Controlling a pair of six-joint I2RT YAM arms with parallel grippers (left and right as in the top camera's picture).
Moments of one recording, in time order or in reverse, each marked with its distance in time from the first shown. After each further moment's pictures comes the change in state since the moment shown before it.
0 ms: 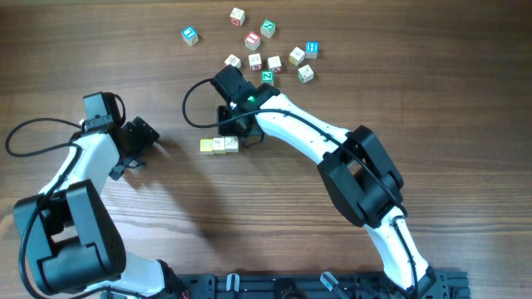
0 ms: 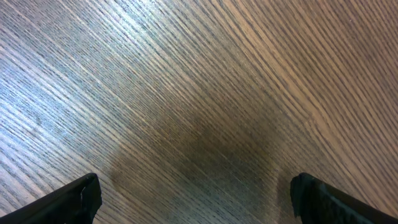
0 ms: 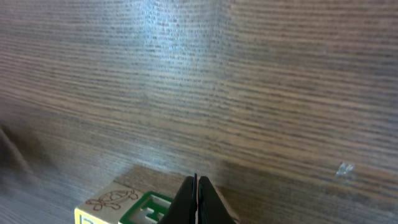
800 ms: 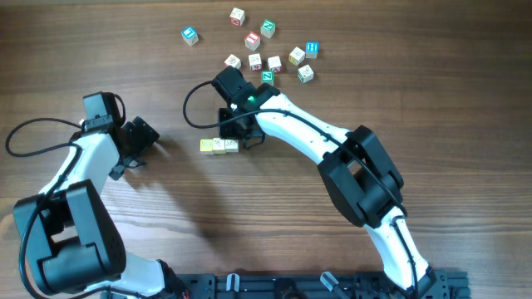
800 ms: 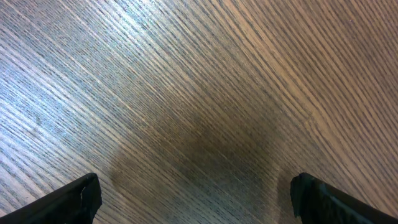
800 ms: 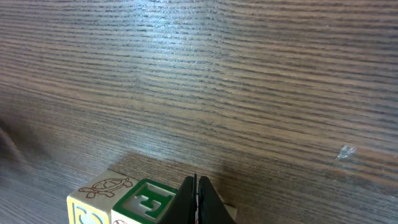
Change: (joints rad) left arm 0.000 0.000 0.000 0.000 0.000 0.000; right arm 0.000 0.000 0.000 -0.030 -0.020 0.000
